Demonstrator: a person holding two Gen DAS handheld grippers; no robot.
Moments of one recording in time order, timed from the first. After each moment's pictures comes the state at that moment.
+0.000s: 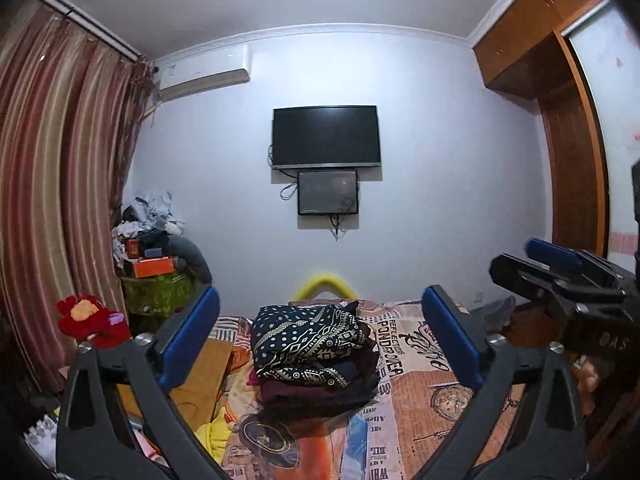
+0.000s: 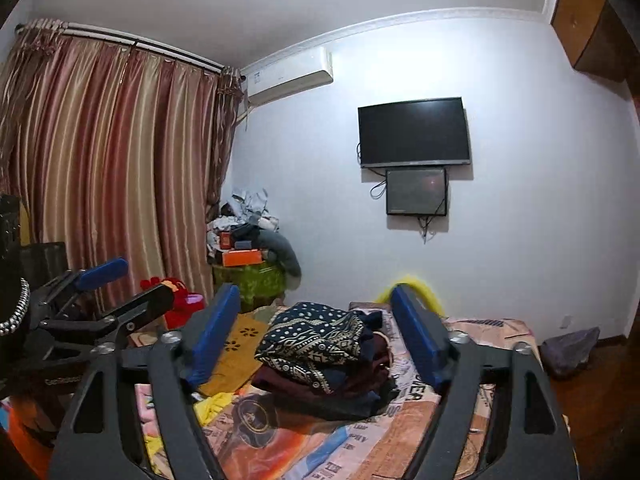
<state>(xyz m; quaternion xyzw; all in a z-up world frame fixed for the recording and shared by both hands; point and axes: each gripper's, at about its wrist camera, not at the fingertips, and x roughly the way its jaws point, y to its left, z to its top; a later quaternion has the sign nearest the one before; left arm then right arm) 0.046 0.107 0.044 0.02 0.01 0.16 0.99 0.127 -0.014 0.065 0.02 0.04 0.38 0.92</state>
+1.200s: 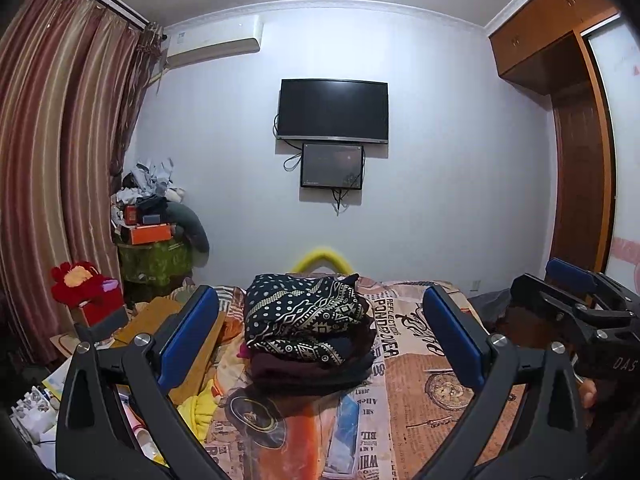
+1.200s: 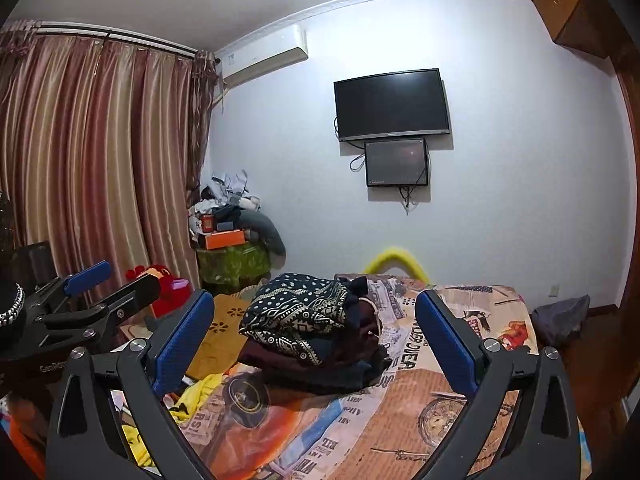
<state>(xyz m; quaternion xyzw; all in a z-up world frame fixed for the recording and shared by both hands) 0.066 0.113 0.020 -0.01 0.06 0.16 0.99 0.129 -0.028 0.048 0.03 0.09 0.35 0.93</state>
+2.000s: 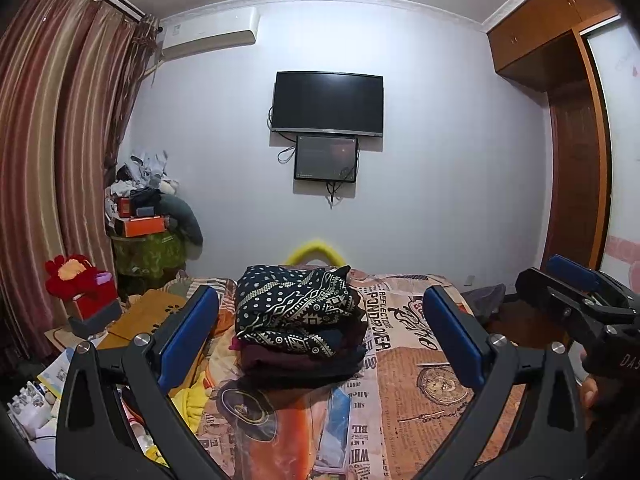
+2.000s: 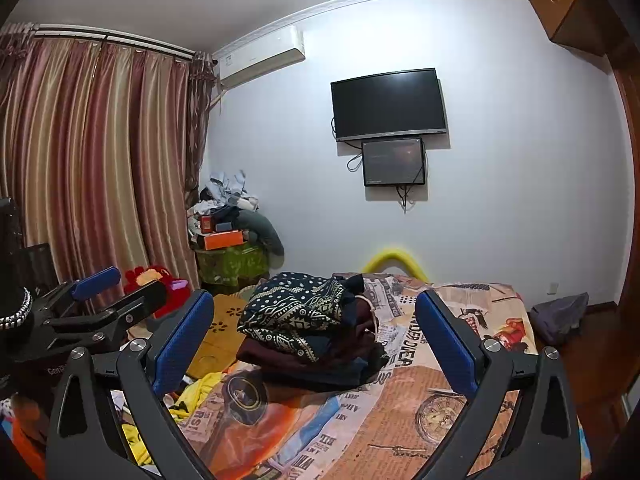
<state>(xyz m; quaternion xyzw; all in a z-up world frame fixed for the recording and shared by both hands) 0.068 0.117 0.017 -0.02 0.07 0.15 0.99 0.129 -0.036 0.049 0.04 0.09 0.35 0.93</state>
